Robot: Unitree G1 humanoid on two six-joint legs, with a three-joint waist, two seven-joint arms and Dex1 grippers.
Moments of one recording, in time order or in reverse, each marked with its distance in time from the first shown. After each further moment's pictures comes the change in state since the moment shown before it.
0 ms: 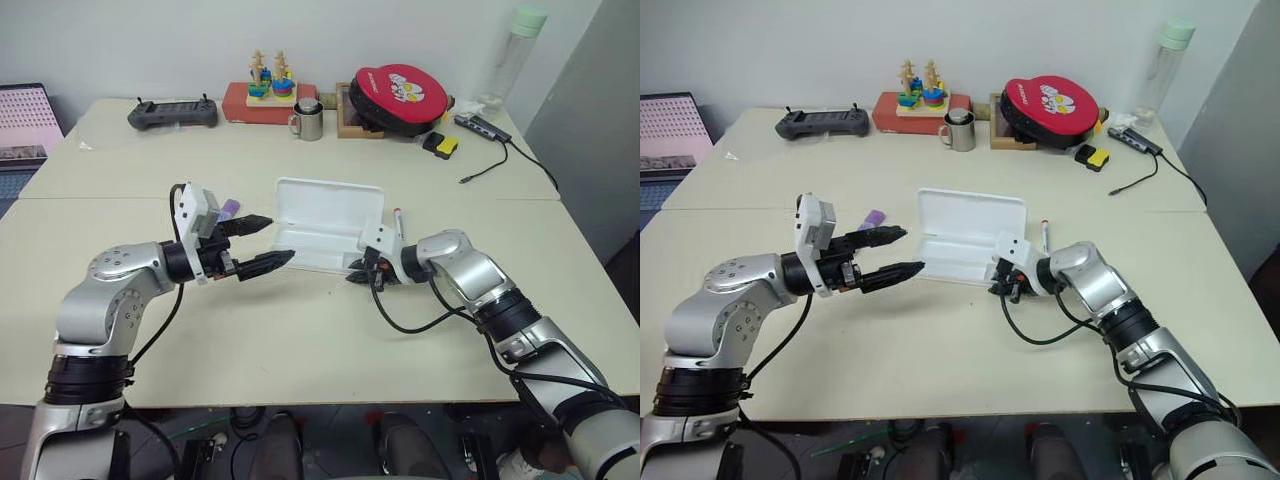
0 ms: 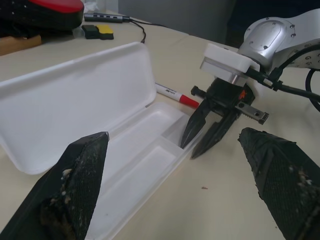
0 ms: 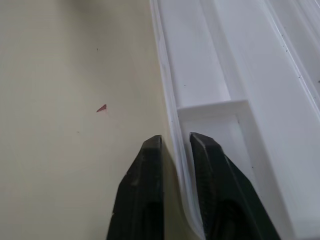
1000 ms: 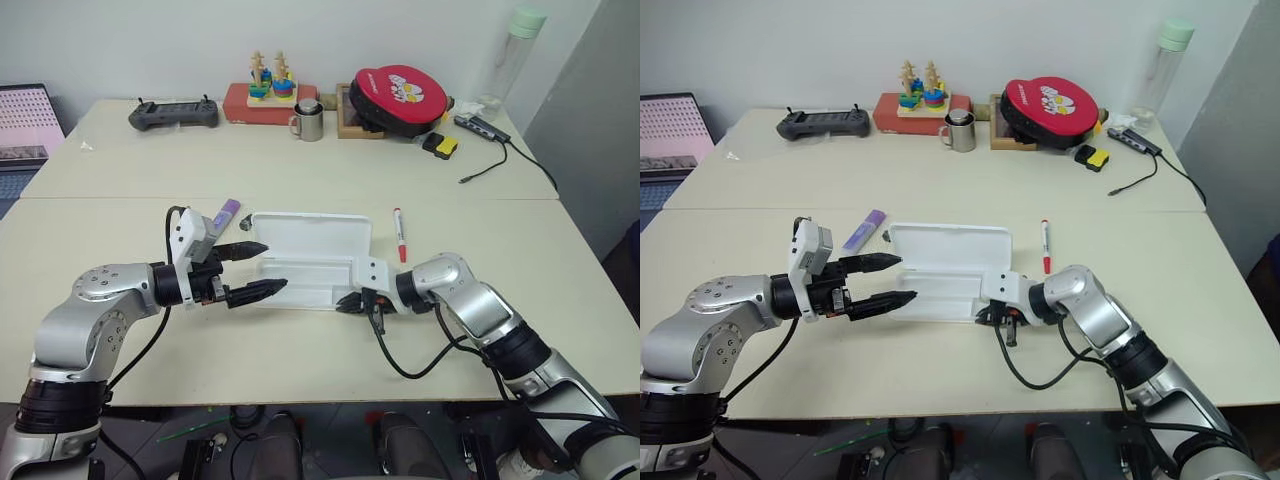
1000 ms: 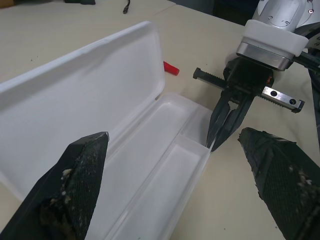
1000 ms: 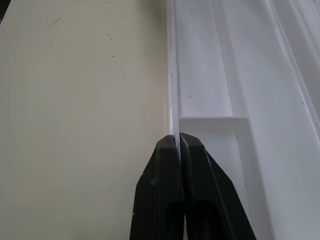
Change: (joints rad) left arm 0.118 0.071 0.010 -0.109 -0.025 0.051 -0.020; right arm 0.178 -0.033 0.035 -0.314 -0.047 -0.008 0.104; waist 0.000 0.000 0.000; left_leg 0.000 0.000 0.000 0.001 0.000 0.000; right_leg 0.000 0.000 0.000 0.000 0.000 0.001
